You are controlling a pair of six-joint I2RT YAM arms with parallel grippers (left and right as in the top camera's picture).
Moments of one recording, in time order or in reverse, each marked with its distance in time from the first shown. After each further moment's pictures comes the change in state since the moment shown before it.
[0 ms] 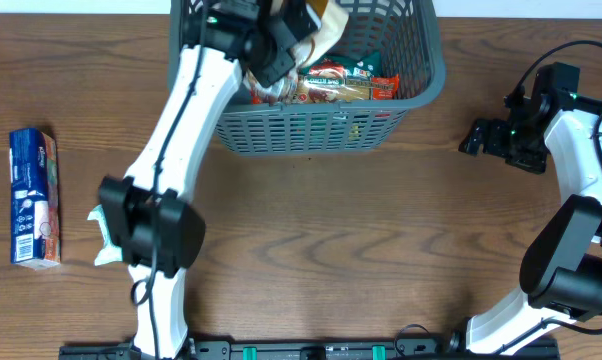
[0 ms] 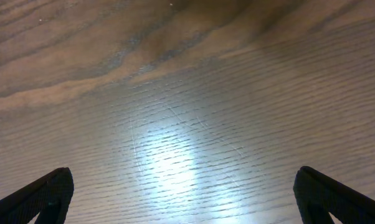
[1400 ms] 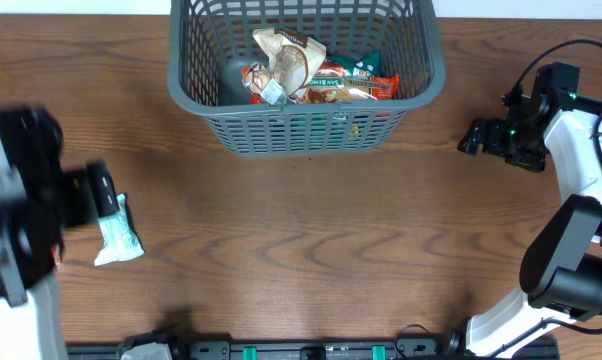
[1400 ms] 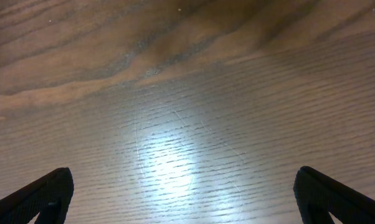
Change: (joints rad) left arm 0.534 -1.055 -0.600 -0.465 -0.323 -0.633; right arm 0.000 0.000 -0.002 0.013 -0.014 -0.026
